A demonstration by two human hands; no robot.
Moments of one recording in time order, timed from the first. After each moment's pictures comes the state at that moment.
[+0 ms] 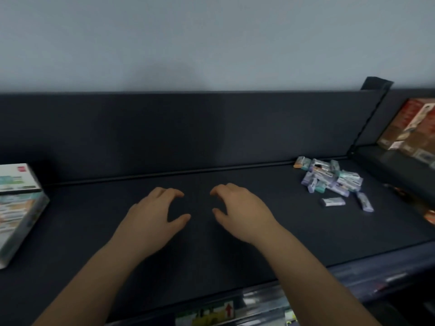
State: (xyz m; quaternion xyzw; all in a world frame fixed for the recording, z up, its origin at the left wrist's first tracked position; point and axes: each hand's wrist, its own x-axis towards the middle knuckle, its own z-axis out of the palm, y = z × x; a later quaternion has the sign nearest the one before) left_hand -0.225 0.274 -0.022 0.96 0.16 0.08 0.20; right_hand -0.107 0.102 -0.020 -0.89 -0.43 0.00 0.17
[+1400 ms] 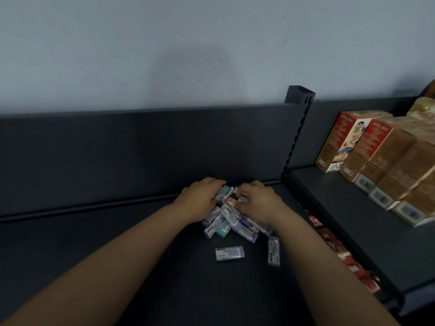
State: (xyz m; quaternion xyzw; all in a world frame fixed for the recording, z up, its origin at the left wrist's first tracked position) left_hand 0.128 0.070 -0.059 0.98 0.02 0.00 0.22; right_hand 0.192 -0.111 -0.039 -0.94 -0.26 0.13 0.16
